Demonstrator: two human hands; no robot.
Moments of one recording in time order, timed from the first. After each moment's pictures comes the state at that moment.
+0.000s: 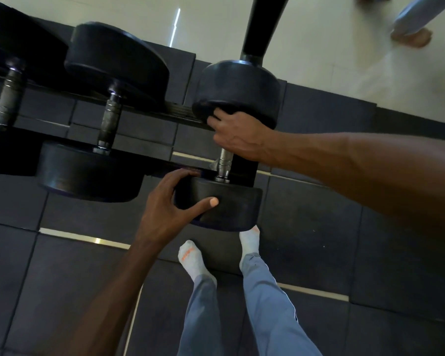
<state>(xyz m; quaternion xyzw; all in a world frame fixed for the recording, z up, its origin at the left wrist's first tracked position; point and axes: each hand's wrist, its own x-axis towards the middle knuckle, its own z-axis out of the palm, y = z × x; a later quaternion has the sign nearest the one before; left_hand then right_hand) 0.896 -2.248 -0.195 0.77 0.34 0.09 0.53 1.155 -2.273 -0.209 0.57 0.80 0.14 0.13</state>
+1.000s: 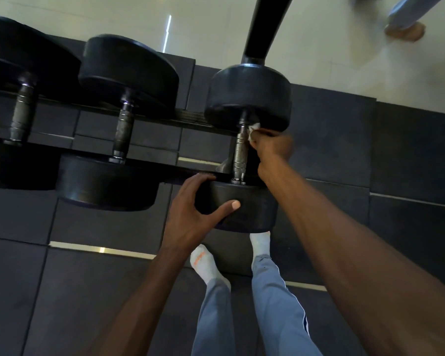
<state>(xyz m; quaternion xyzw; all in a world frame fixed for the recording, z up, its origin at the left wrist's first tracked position) 0.894 -2.249 -0.197 0.76 0.36 0.09 0.53 1.119 -2.281 -0.236 0.76 -0.18 -0.24 -0.57</state>
